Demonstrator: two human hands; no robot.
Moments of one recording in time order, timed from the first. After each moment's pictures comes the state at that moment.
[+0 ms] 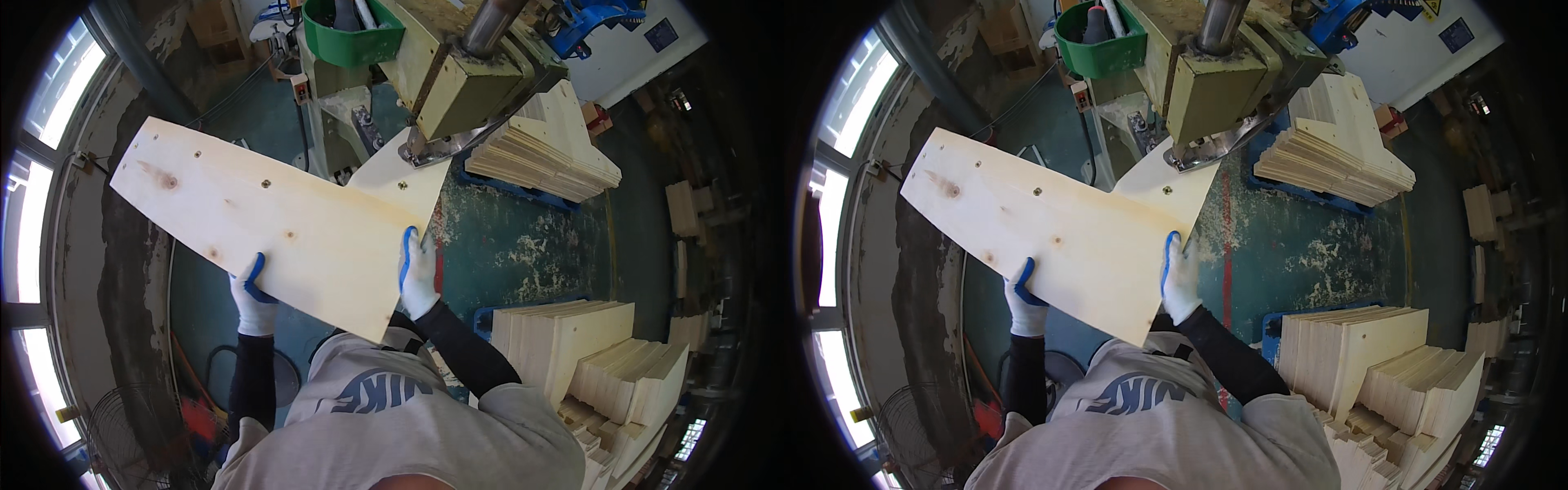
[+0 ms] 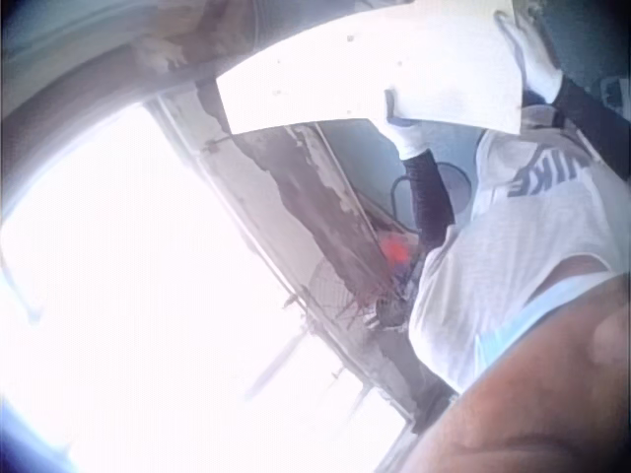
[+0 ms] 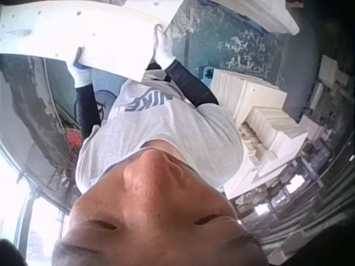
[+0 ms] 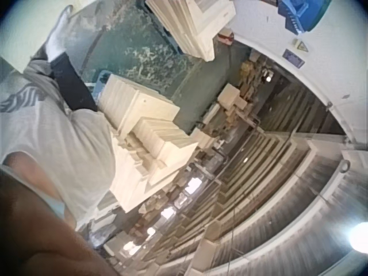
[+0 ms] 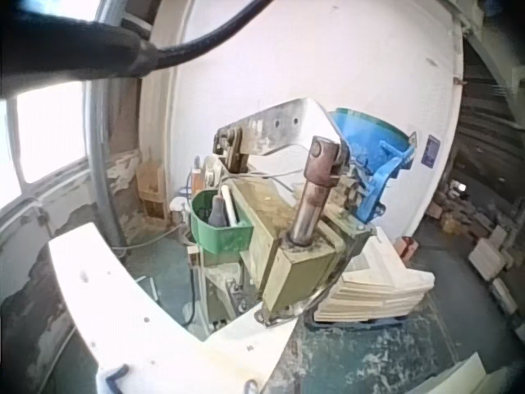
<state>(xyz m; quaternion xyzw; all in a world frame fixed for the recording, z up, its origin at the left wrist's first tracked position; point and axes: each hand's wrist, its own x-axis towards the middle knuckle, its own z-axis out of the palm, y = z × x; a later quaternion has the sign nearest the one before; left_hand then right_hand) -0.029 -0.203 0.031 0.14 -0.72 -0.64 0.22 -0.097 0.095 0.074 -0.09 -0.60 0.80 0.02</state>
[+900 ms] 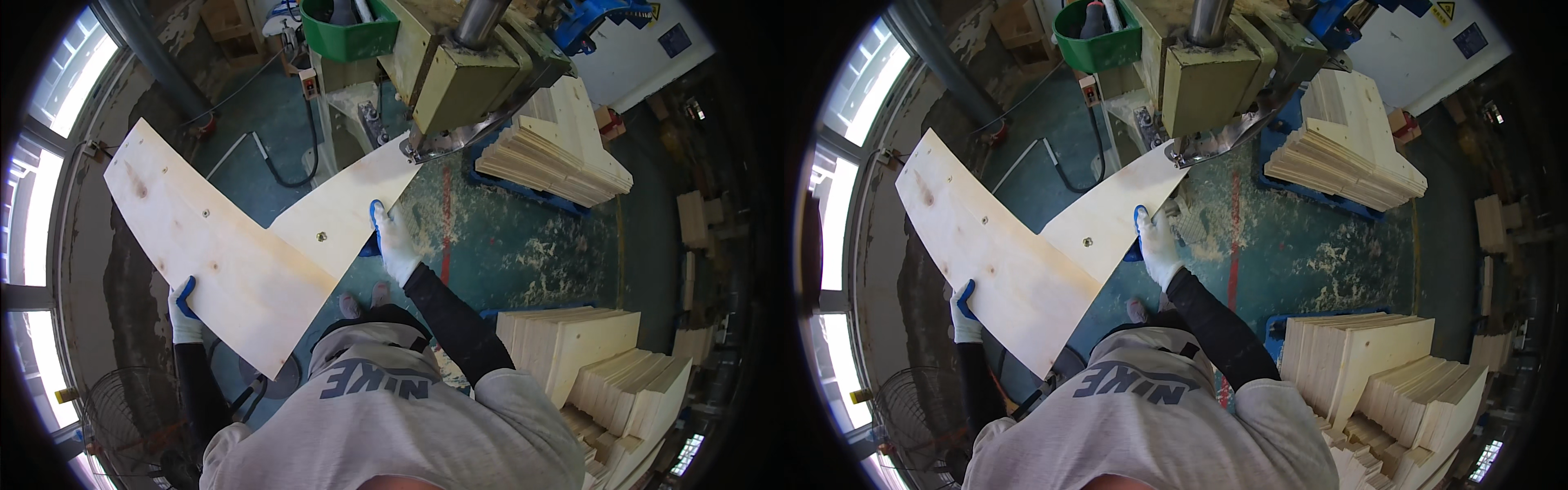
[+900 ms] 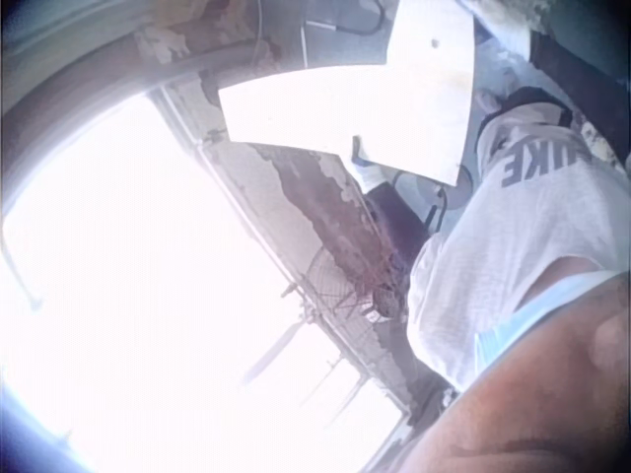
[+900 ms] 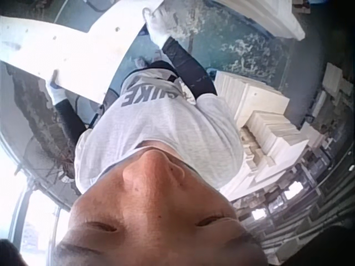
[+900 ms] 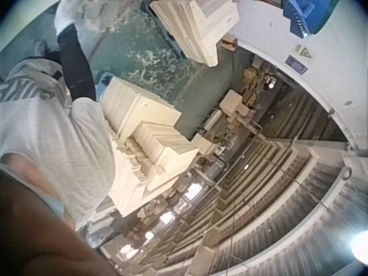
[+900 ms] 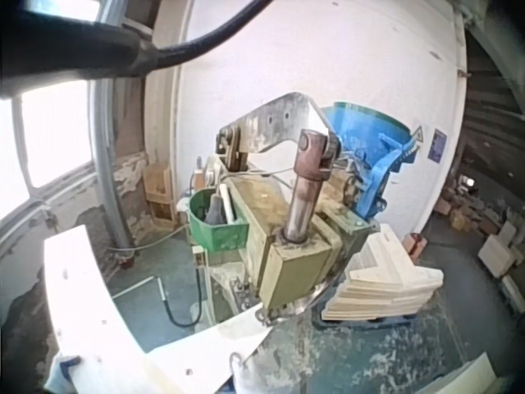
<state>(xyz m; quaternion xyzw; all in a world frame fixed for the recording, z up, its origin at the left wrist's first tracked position) 0.041 -0.359 0.062 0.29 -0.50 -0.81 0.11 -0.153 0.071 0.051 -0.01 -0.56 0.82 -0.12</state>
